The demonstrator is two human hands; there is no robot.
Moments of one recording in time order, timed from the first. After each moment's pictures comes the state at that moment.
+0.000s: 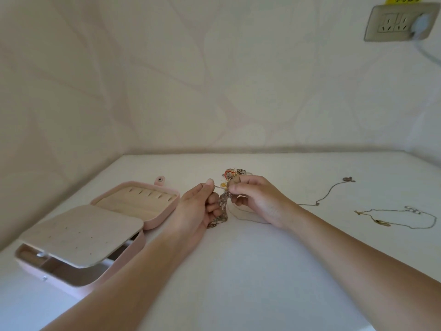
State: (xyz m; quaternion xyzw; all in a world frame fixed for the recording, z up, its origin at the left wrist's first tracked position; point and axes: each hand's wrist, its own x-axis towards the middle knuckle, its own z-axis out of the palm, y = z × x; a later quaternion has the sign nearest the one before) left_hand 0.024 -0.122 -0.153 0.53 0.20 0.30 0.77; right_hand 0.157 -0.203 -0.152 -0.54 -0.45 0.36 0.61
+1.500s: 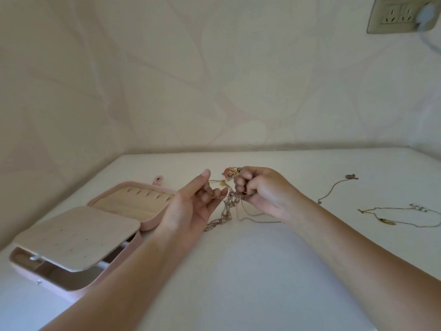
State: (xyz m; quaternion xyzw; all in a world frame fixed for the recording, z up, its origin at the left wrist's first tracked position) left_hand 0.020 -0.124 -0.140 0.41 0.15 0.34 0.83; right_hand 0.152 -0.201 -0.132 -0.54 -0.30 0.38 0.69
